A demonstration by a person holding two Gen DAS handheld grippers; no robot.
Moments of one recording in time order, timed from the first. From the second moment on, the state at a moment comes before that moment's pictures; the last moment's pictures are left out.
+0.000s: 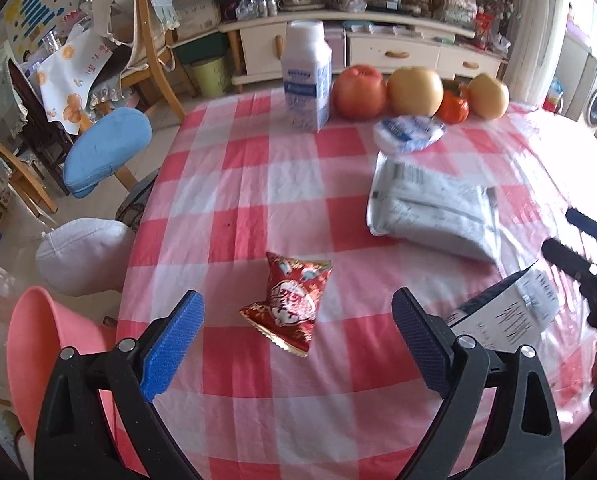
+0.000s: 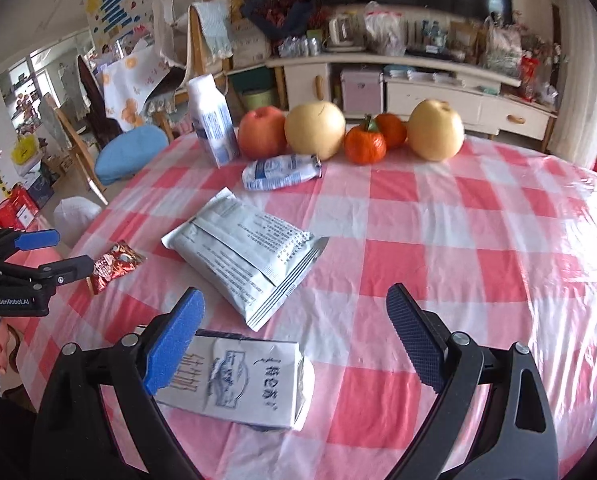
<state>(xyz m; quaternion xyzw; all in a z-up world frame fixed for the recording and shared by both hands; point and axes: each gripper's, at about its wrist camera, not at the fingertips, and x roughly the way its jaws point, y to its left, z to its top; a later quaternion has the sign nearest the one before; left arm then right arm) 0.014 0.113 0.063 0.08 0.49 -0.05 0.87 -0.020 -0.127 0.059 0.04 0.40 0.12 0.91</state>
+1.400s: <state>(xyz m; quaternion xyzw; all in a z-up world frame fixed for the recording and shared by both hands) 0.053 0.102 0.017 0.08 0.53 -0.08 0.84 0.064 -0.061 0.008 -0.14 0.44 0.29 0.84</state>
